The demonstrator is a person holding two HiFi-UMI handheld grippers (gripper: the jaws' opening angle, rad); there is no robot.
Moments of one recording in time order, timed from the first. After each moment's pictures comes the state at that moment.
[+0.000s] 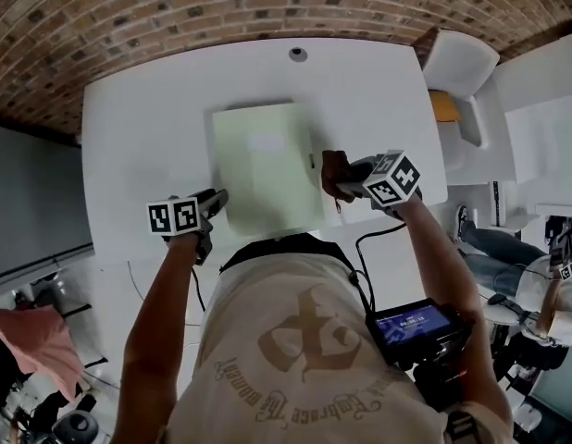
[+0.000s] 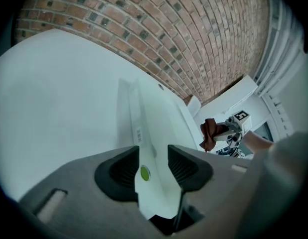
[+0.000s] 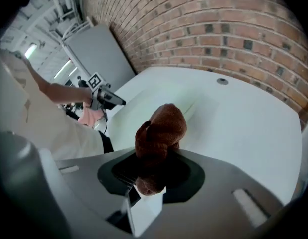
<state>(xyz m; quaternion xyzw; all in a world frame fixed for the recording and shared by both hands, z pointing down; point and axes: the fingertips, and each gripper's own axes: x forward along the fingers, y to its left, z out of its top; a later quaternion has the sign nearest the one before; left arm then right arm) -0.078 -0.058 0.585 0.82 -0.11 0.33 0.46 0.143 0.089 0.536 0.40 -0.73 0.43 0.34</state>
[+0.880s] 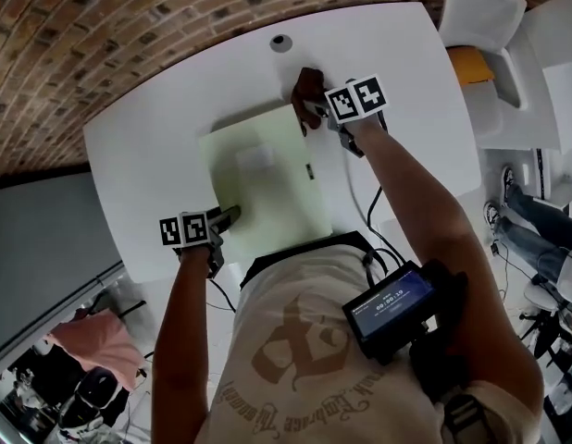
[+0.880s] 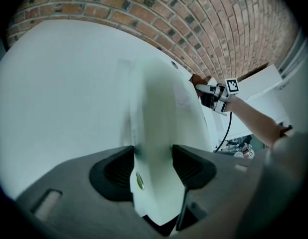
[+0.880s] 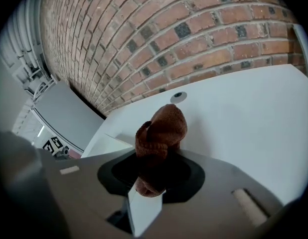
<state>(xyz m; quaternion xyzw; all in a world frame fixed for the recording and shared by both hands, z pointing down) -0.047 -0.057 0.611 0.74 -0.12 0.47 0.47 0.268 -0.100 0.604 0.55 -0.67 0.50 0.10</state>
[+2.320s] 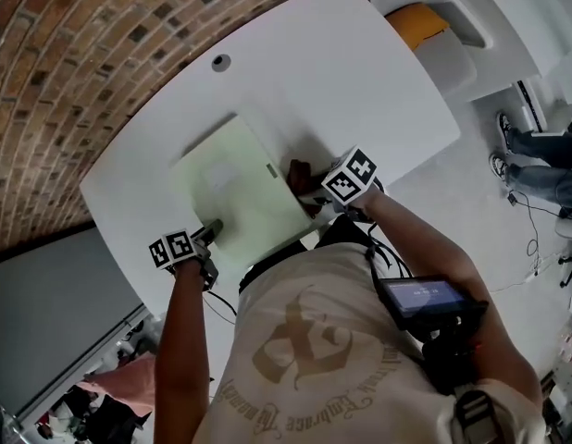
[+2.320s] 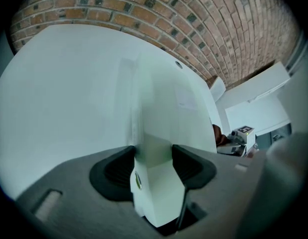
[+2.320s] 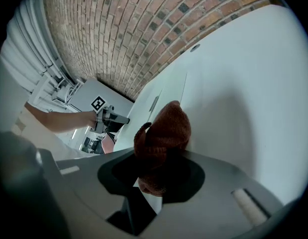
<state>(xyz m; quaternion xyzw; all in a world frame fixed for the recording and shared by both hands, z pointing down) -0.055 -0.060 0.615 0.73 -0.16 0.48 0.46 0.115 0.098 0.610 0.40 -0.72 0.57 0.04</state>
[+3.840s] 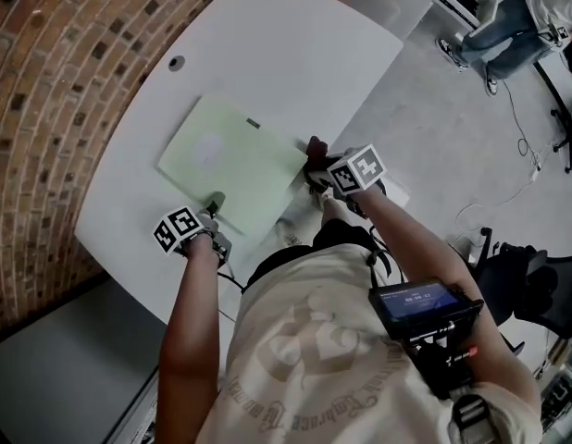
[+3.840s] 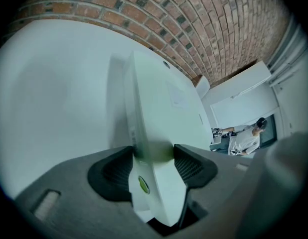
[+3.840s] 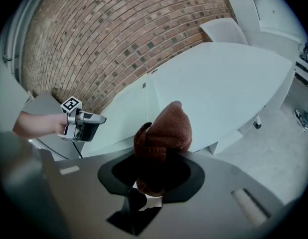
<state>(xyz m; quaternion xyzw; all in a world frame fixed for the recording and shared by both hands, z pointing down) -0.050 -0.063 0.621 0.76 -0.08 0.45 0.46 0.052 0.170 0.623 0.69 -0.50 0.53 -0.01</state>
